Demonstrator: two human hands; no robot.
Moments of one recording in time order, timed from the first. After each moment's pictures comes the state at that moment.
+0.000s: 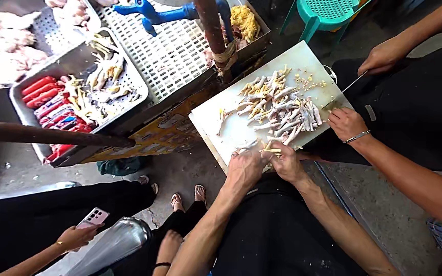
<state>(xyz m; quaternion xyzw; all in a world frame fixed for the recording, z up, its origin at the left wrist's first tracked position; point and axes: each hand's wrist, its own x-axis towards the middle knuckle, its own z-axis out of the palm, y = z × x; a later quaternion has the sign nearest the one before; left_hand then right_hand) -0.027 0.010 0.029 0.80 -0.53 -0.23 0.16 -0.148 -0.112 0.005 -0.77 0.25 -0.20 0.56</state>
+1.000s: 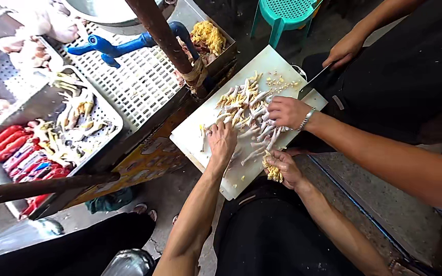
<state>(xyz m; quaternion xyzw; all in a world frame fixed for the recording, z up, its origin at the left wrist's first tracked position) 0.043 -0.086 -0.022 0.86 -0.48 -0.15 0.12 -0.192 -0.122 0.004 -0.43 0.38 -0.15 0.81</state>
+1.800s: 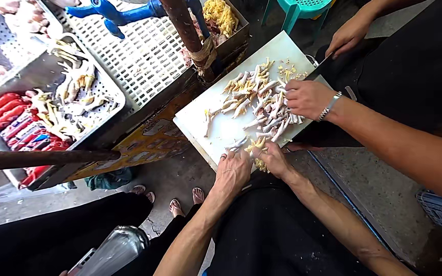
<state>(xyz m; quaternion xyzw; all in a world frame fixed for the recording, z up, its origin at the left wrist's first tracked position) -0.025 0.011 0.031 0.78 -0.57 -0.24 0.04 -0.145 -0.107 0.010 -0.64 0.38 -0.09 0.66</state>
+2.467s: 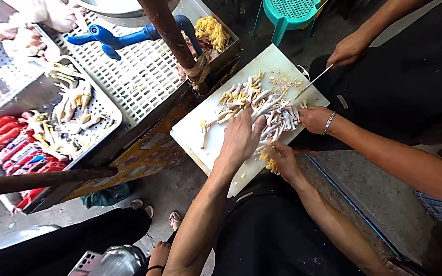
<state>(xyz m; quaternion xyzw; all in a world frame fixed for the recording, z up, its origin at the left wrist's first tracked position) 0.018 -0.091 0.089 0.78 -0.50 -0.27 0.27 -0.175 -0.131 0.004 -0.61 0.43 -0.18 0.64</state>
